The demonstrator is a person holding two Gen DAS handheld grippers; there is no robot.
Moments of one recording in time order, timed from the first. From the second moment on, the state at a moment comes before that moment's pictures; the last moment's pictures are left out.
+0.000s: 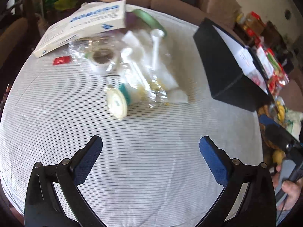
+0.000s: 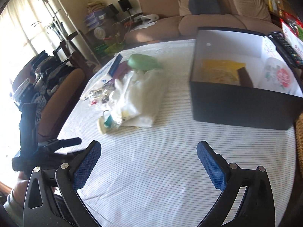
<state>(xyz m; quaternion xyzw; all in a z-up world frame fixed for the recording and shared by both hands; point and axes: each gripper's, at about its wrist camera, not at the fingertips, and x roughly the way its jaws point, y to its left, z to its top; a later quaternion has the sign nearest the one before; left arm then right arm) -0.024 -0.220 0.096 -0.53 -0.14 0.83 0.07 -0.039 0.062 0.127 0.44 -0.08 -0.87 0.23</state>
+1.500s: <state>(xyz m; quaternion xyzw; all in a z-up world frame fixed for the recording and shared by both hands) -0.077 -0.308 0.038 -0.56 -0.30 0.77 0.07 -0.152 -0.075 0.058 0.46 0.00 -0.85 0.25</state>
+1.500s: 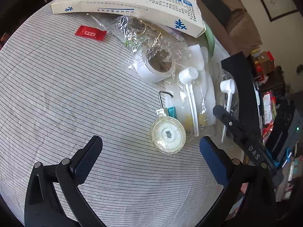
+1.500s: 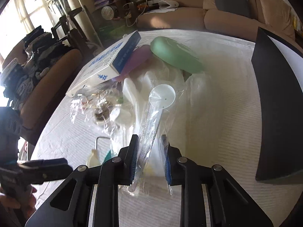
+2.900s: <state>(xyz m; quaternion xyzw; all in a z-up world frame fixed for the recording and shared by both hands) -0.086 -0.287 0.030 -0.57 -0.27 0.77 0.07 -0.107 -0.056 0.061 0.46 0.00 -0.84 0.28</state>
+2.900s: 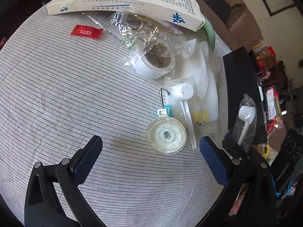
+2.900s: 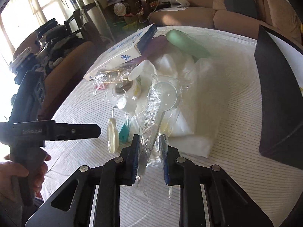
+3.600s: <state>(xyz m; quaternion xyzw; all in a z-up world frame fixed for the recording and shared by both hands) -0.088 -0.273 0.026 -0.56 -0.18 0.81 0.03 -0.100 -0.080 0.042 0.45 0.06 -0.84 0.30</state>
